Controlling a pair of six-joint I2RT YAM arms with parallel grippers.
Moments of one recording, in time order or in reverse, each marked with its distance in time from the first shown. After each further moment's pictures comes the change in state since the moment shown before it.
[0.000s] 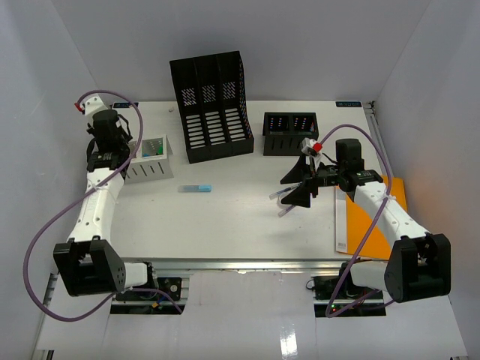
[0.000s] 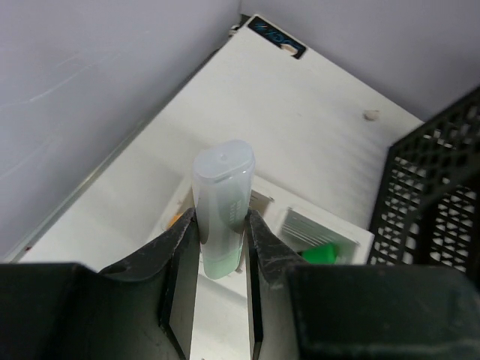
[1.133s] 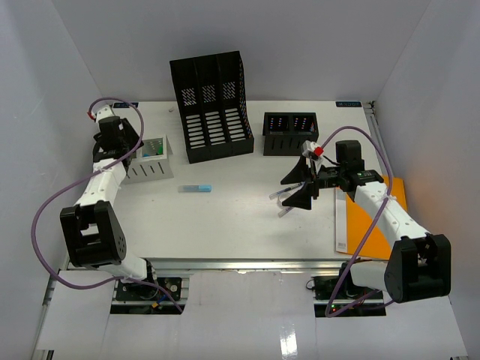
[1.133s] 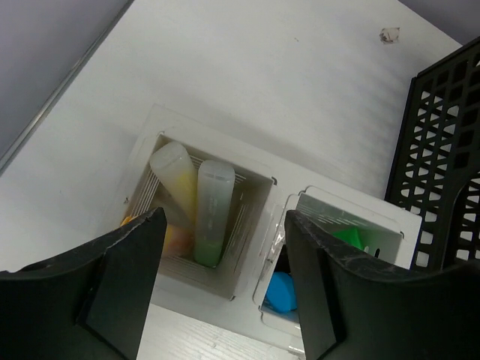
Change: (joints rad) left arm 0.067 0.201 -0.054 0.093 0.210 -0.022; right arm -0.007 -0.002 0.001 -0.052 -0.015 -0.115
